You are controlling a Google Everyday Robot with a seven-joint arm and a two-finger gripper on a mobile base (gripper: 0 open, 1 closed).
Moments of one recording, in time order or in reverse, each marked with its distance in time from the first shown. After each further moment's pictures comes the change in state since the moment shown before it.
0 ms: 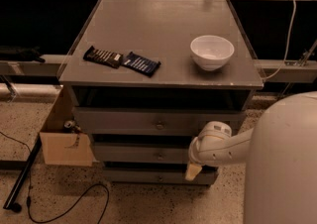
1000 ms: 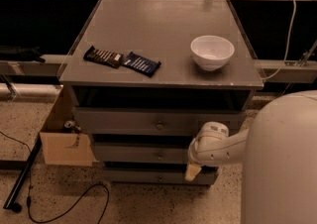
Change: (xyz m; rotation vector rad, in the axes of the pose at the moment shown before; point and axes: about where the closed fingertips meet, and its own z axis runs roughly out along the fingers) arm 0.006 0.002 0.008 -0.004 0.030 0.023
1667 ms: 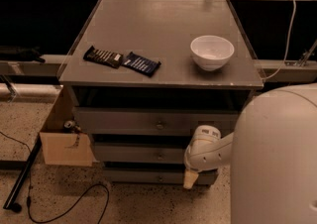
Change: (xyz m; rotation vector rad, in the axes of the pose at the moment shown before) arm -0.004 0.031 0.007 -0.063 0.059 -0.038
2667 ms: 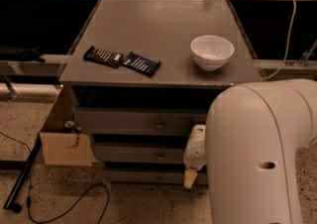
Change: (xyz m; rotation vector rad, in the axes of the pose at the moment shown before) arm 0.009 -0.005 0.050 -0.048 0.062 0.007
